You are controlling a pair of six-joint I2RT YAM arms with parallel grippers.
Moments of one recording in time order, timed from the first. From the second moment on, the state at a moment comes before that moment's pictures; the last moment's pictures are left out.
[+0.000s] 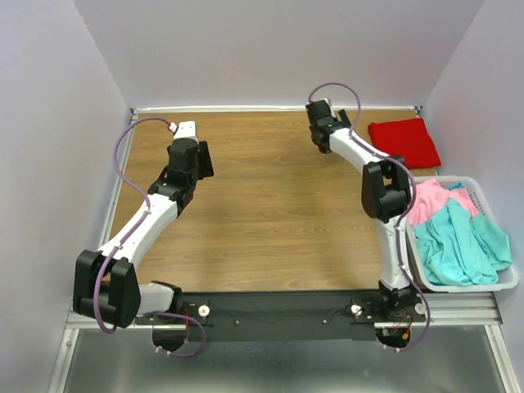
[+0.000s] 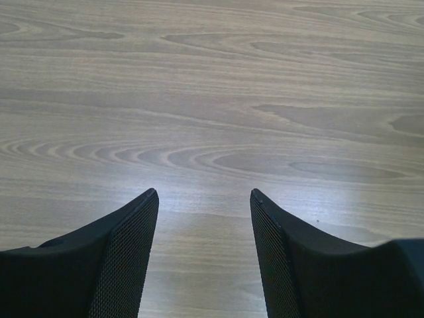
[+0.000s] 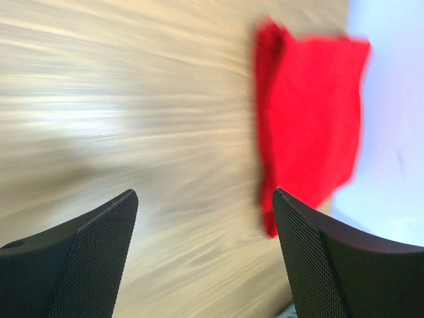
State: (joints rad) left arm -0.28 1.28 0.91 -0.11 -0.28 -0.26; right arm 0.32 2.33 1.91 -0.47 0.76 -0.23
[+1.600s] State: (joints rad) left arm -0.28 0.17 0.50 -0.03 -0.47 -0.30; right arm 0.41 0.38 0.76 -0.40 0.58 0.27
